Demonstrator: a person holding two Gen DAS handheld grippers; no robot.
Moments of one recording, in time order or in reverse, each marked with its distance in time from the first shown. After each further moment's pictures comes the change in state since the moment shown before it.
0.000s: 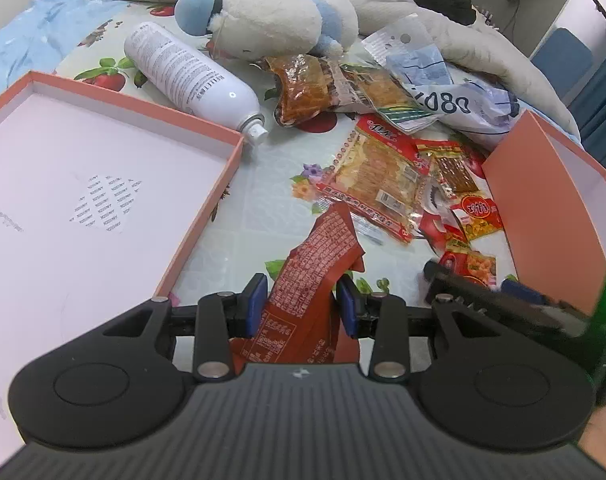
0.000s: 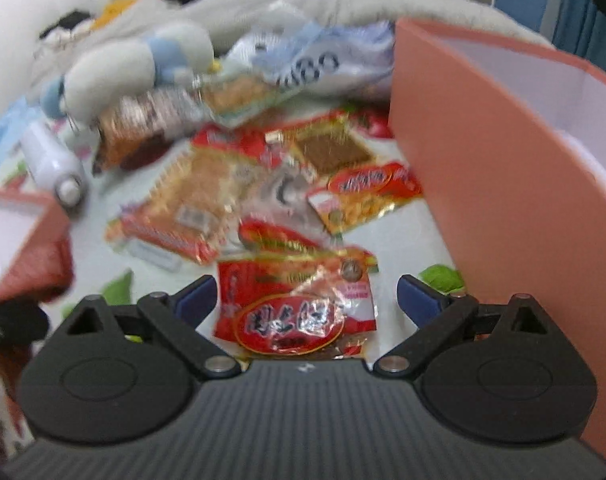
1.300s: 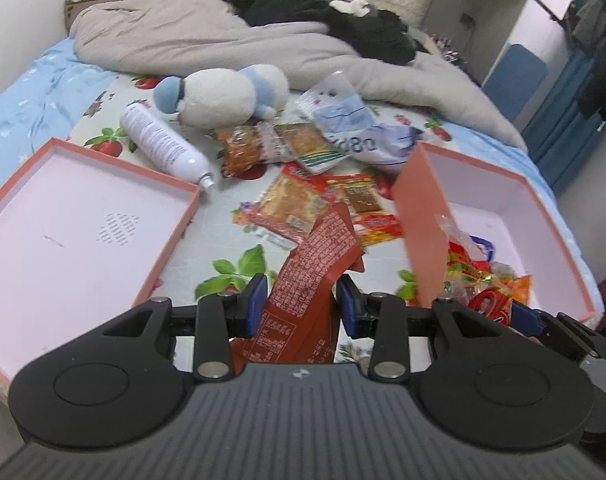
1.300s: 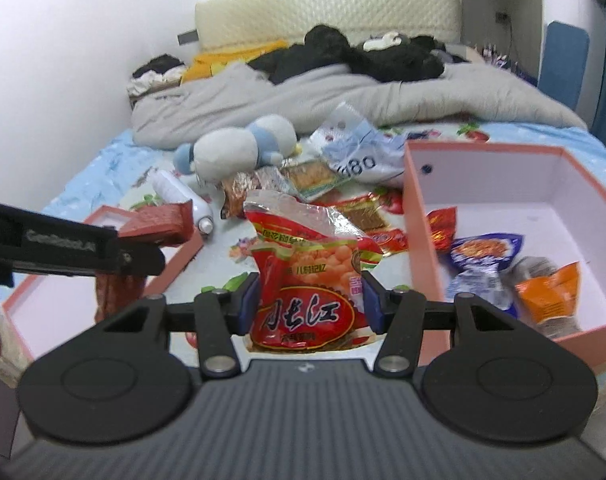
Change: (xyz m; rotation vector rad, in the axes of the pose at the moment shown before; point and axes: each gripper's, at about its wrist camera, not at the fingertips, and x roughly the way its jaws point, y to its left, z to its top) left arm -0.164 -0.081 -0.031 0.069 -0.122 -0.044; right arm -0.223 -0.050 -0.012 -0.070 -0.221 0.211
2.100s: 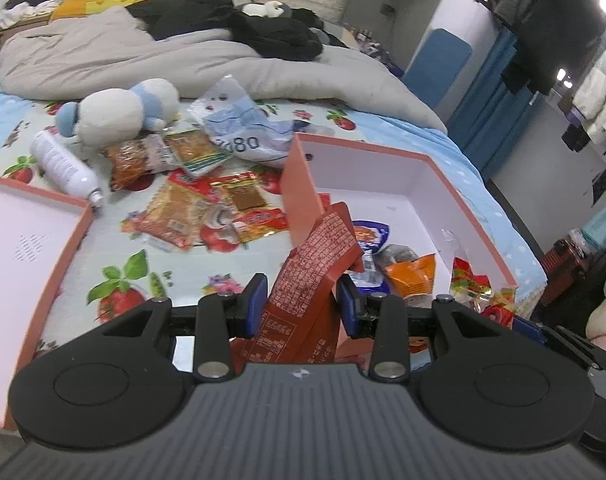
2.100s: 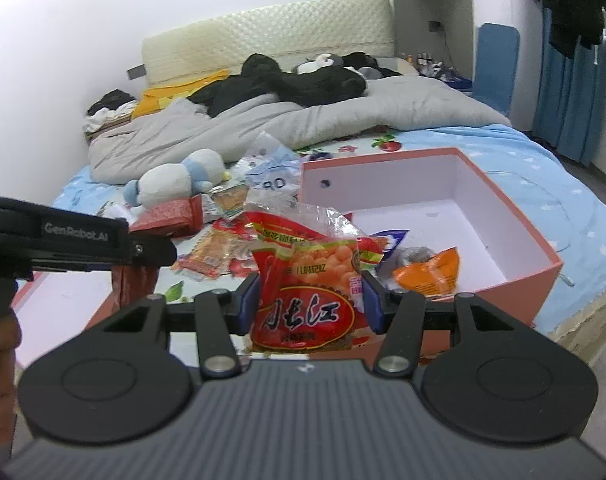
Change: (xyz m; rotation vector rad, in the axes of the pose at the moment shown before) left arm -0.015 -0.108 -0.012 0.118 -0.003 -0.179; right arm -0.075 -0.079 -0.013 0.102 -0.049 -0.130
